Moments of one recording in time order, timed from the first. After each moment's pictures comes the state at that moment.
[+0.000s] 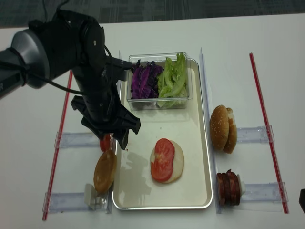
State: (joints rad) left arm -0.50 1.70 -1.23 -0.07 1.20 -0.10; right arm 0.04 -0.02 -0.48 0.21 1.12 -0.11
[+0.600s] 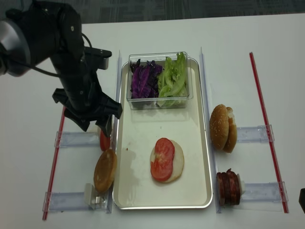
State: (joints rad) left arm -0.34 1.70 -1.23 -0.06 1.21 -0.04; right arm 0.04 -0.02 -0.48 0.21 1.12 -0.11
